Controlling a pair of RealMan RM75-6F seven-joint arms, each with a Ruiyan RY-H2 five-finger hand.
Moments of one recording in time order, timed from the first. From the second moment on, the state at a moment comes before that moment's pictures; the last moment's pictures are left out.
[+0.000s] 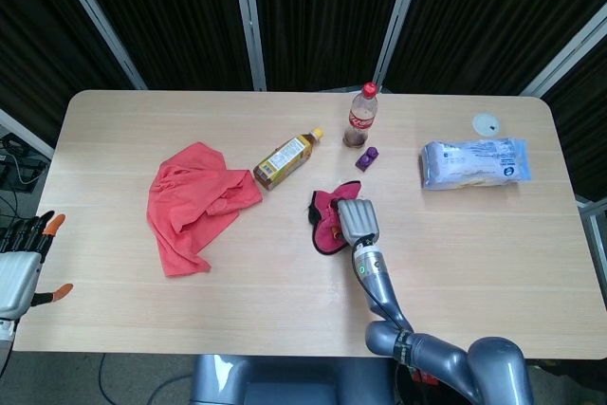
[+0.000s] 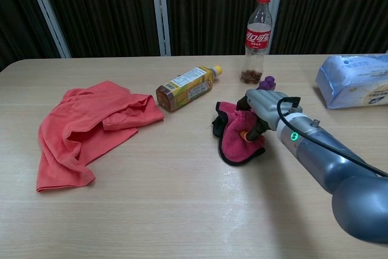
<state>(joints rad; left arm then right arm) -0.13 -1.09 -0.02 -1.65 1.42 1.37 0.15 0.77 -2.10 0.34 -0.86 -1.03 0.96 -0.35</state>
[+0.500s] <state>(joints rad) -0.12 -1.09 -0.02 -1.67 1.41 1.37 0.16 0.73 -2.03 0.35 -0.76 -1.01 0.97 -0.37</state>
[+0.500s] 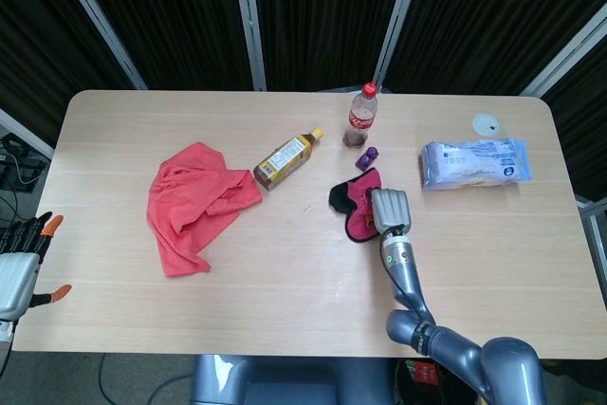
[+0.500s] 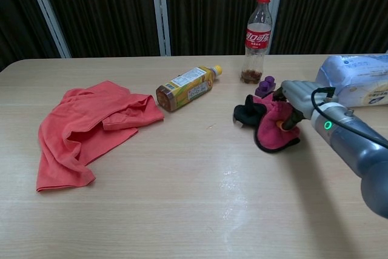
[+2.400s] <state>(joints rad) -0.13 -1.08 -0.02 -1.69 1.39 1.35 0.15 0.61 -1.72 0.26 -1.28 -1.14 1.08 -0.31</state>
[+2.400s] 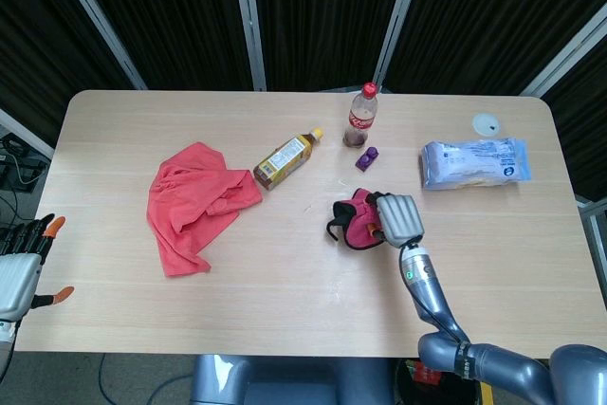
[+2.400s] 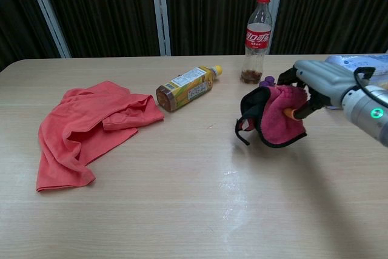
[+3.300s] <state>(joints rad) -0.12 -1.08 -0.01 -1.70 1.42 1.37 0.18 0.30 -1.25 0.10 -1.64 -1.21 1.19 -0.08</state>
